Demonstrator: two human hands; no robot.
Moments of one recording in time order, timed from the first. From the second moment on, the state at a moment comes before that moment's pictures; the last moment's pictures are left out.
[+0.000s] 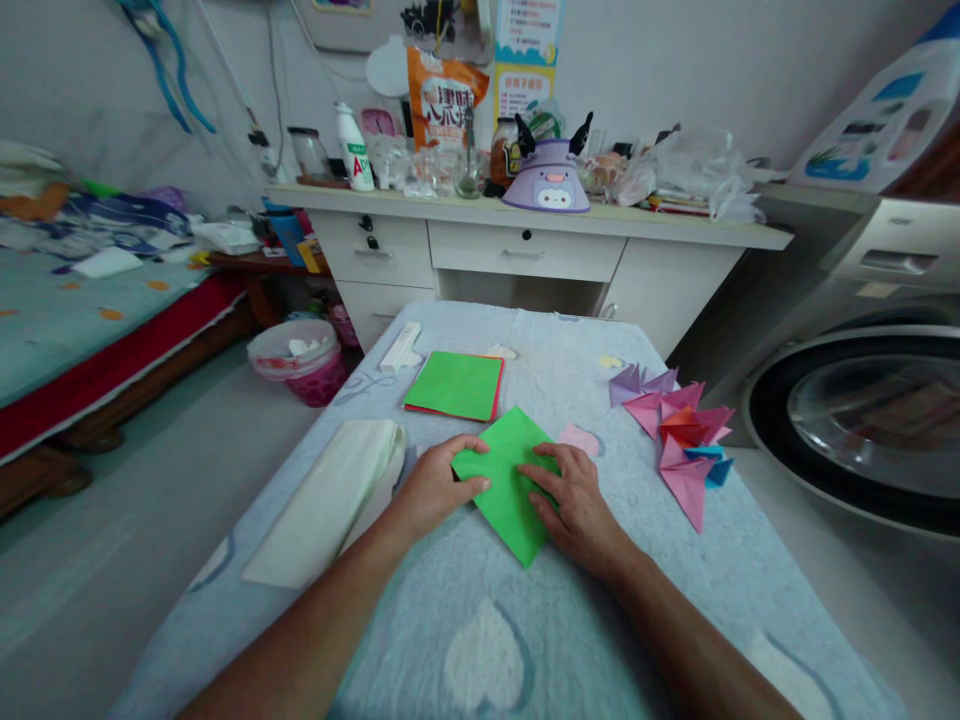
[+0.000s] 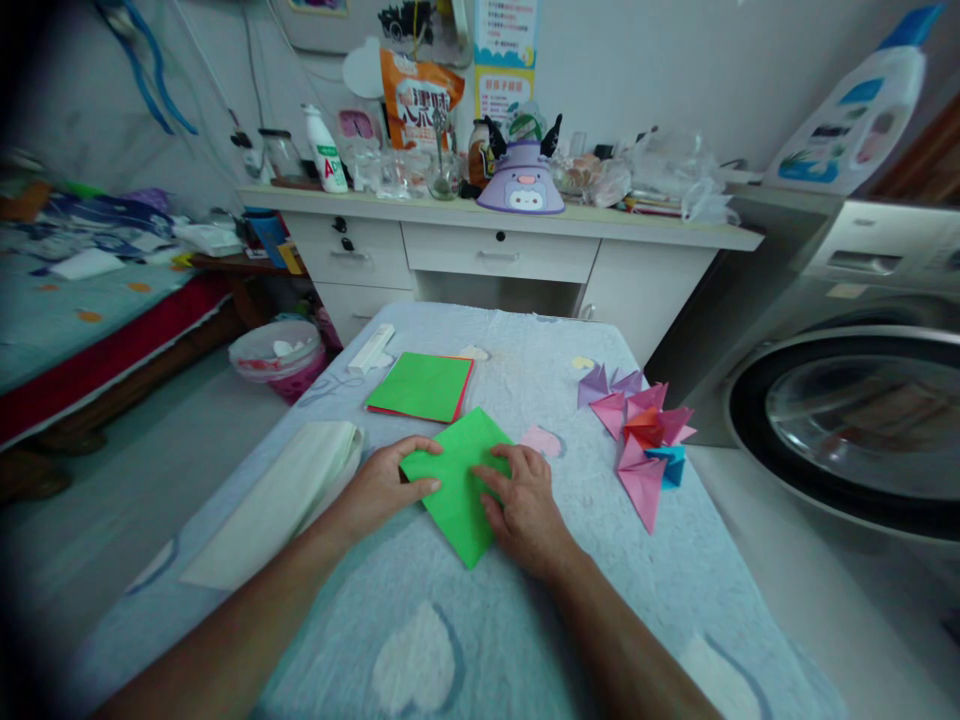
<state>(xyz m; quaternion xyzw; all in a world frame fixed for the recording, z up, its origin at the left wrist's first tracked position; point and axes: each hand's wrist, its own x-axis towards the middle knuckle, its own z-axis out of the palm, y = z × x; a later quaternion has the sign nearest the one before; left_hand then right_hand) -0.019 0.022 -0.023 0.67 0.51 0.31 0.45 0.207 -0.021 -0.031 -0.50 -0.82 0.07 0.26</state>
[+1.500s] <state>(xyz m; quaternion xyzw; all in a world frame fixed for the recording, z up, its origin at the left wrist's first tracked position) -0.018 0.023 -0.024 0.67 0.54 0.30 0.41 0.252 -0.011 -0.023 -0.58 -0.74 0.17 0.29</state>
